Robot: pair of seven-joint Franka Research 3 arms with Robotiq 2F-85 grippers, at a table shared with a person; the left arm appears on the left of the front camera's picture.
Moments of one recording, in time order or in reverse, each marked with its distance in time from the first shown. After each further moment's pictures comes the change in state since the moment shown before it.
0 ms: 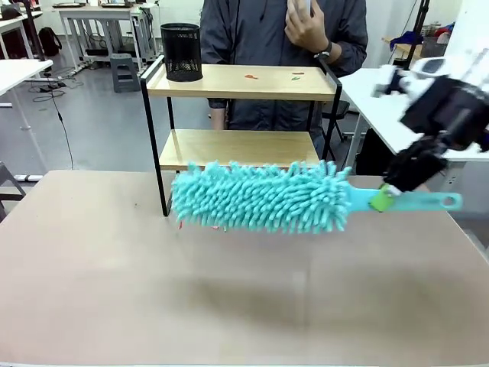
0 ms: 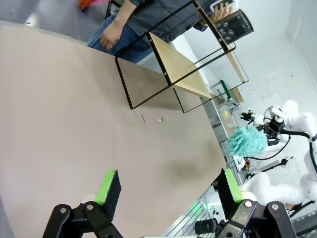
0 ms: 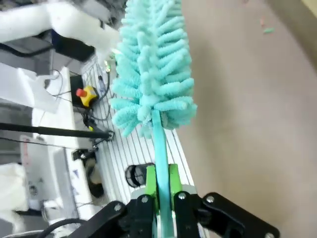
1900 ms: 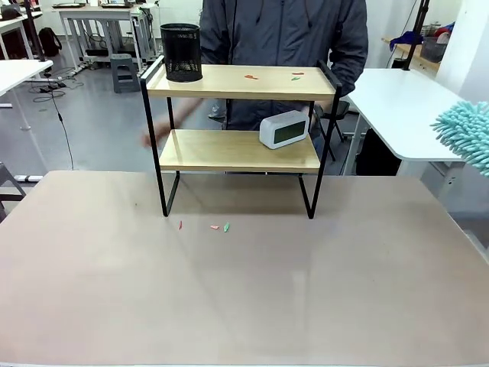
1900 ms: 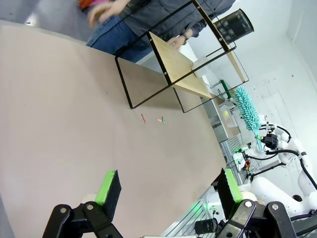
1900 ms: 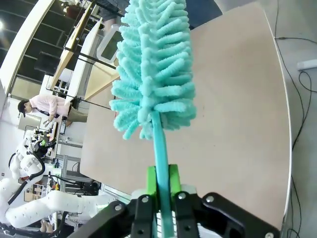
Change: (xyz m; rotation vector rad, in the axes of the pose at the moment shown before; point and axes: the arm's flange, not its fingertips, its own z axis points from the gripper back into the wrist) left arm 0.000 0.000 0.001 0.001 0.000 0.000; right arm -0.310 -0.001 0.125 -0.343 -0.863 -0.806
